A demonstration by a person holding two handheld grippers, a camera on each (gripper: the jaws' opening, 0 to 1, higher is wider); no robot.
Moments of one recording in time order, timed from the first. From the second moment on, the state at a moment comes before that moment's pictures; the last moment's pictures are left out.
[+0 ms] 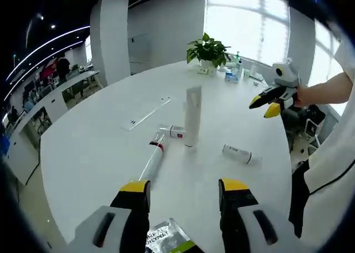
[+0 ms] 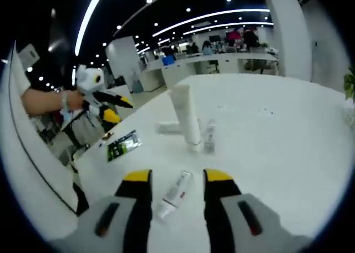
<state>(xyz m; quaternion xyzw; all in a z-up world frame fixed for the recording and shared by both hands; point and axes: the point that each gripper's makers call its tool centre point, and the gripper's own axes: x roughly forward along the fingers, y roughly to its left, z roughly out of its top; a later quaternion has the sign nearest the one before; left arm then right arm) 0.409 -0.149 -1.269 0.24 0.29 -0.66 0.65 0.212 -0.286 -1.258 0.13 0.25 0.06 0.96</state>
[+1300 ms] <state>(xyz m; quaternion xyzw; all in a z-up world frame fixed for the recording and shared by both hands) 0.491 -0.247 -1.362 0.34 0.34 -0.65 0.59 0.213 -0.258 -1.281 0.17 0.28 0.03 0.95</state>
